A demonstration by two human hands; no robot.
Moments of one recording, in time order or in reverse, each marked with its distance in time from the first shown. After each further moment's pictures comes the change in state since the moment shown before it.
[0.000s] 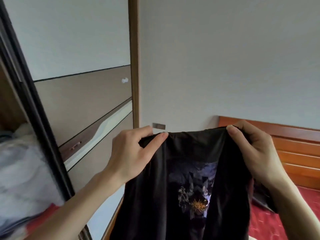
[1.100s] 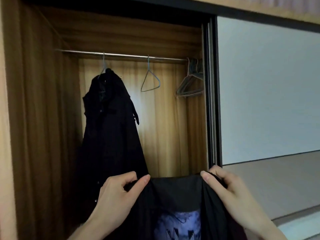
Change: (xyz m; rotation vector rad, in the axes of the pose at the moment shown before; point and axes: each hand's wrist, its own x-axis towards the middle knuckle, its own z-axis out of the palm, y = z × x) left_hand -0.075 0.013 -0.332 0.781 0.648 -0.470; right_hand 0.146 -0.187 0.383 0.851 -0.739 -0.453
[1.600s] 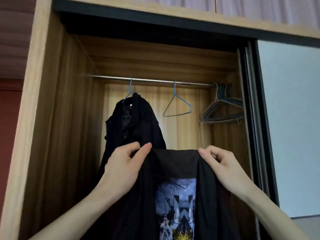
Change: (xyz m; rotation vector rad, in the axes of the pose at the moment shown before) left_hand 0.150 -0.023 -0.083 -0.002 0.204 0.089; right_hand 0.198 -0.018 0.079 0.086 -0.029 -0.221
